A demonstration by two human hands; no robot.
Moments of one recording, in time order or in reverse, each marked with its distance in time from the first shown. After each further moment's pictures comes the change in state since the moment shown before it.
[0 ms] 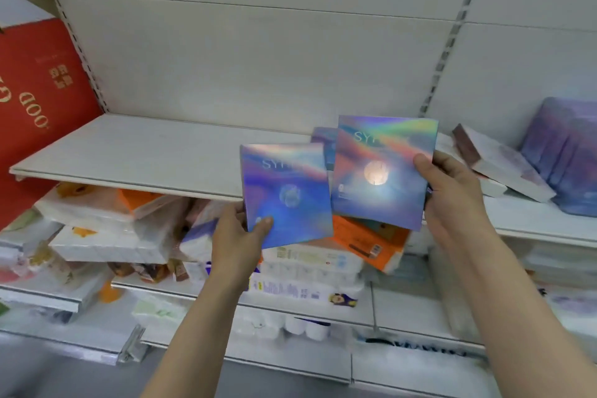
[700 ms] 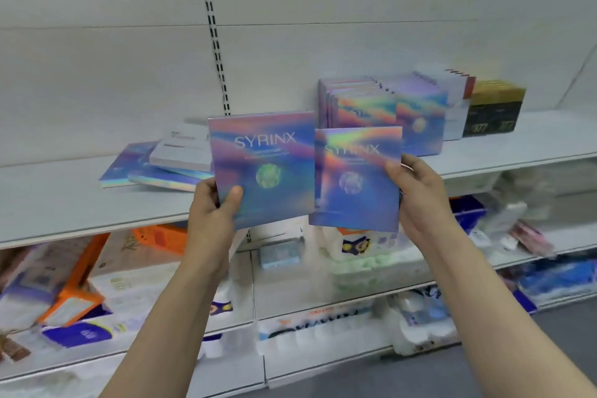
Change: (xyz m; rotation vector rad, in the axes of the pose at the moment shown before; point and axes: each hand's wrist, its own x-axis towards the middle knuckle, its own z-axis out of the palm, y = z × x) left_hand -0.150 0.072 0.284 -0.328 -0.334 0.162; right_hand -0.011 -0.061 -0.338 0.055 0.257 -0.044
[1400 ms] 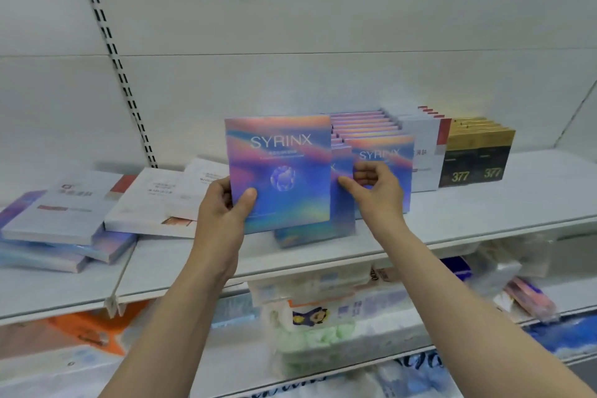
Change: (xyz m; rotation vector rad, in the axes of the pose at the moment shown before) left_hand 0.094 -0.028 0.204 0.002 -0.041 -0.021; right_hand 0.226 0.014 -0.056 -0.538 0.040 -0.245
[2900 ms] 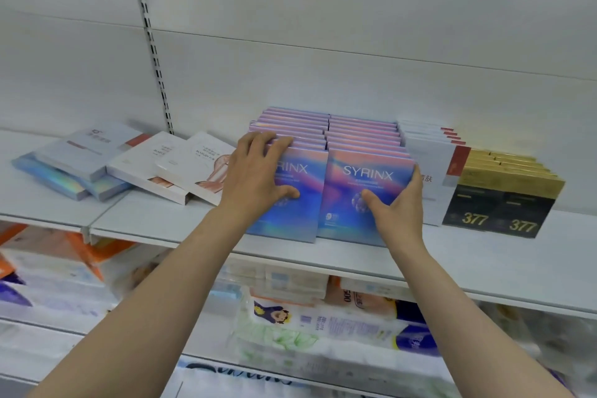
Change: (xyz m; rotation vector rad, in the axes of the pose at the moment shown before) left_hand 0.032 -0.020 0.107 1.353 0.072 0.516; right_hand 0.078 0.063 -0.071 0.039 -0.211 -0.023
